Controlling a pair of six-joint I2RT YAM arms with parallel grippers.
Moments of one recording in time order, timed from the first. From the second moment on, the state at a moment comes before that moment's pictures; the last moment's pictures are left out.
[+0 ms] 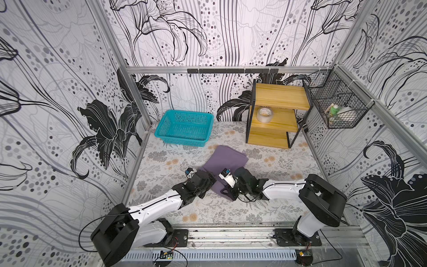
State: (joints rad) left arm -0.75 1.18 0.50 -0.13 -0.11 -1.47; right arm 0.89 1.66 0.71 0.19 -0.40 0.19
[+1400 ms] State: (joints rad) left arm -0.73 1.28 0.46 -0.09 -0.10 -1.51; right arm 1.22 1.39 0.65 0.05 0.27 0.05
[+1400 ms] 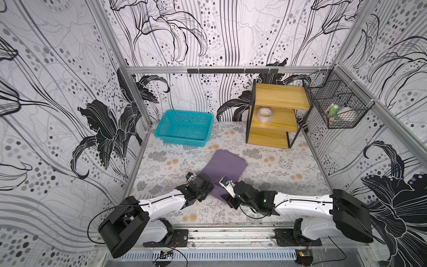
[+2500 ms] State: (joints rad) left arm -0.70 1.11 0.50 -0.24 -0.11 -1.48; right arm 0.90 1.59 0.69 0.16 -0.38 0.20
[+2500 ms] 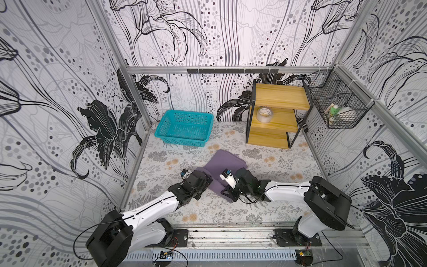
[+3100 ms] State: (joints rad) left arm -0.72 1.21 0.46 -0.18 -0.10 -1.50; right arm 0.81 1.64 0.71 0.12 -0.63 0.36
